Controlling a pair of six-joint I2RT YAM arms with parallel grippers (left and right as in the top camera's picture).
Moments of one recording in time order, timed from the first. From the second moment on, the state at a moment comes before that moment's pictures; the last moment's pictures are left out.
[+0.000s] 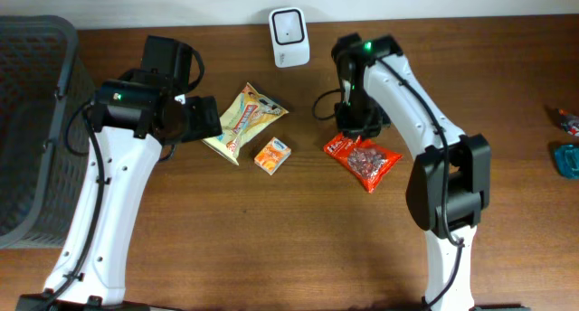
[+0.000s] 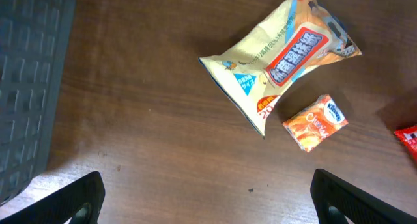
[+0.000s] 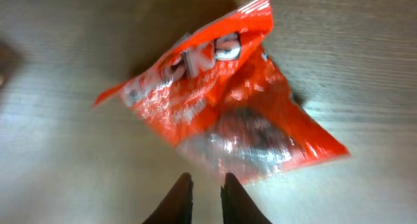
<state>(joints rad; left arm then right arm) -0.20 1.58 1.68 -1.30 -0.17 -0.37 0.31 2.22 1.98 -1.44 0.00 0.26</state>
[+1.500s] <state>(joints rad) -0.20 1.58 1.68 -1.30 -0.17 -0.37 0.34 2.35 2.10 -0.18 -0.13 0.51</state>
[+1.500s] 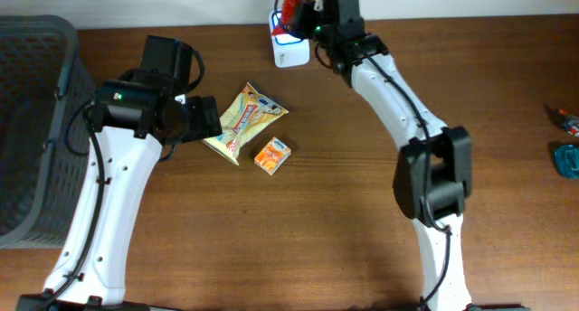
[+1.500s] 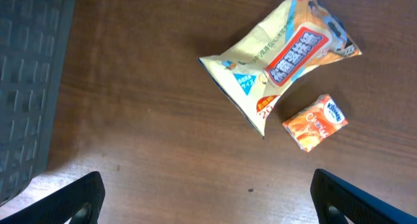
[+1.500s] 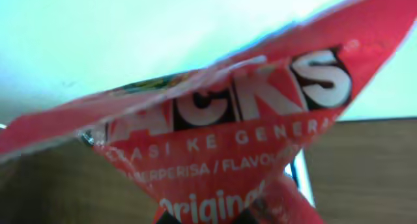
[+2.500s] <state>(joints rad) -0.20 1.58 1.68 -1.30 -0.17 -0.37 -0.63 2.25 2.07 -1.00 0.16 0.60</state>
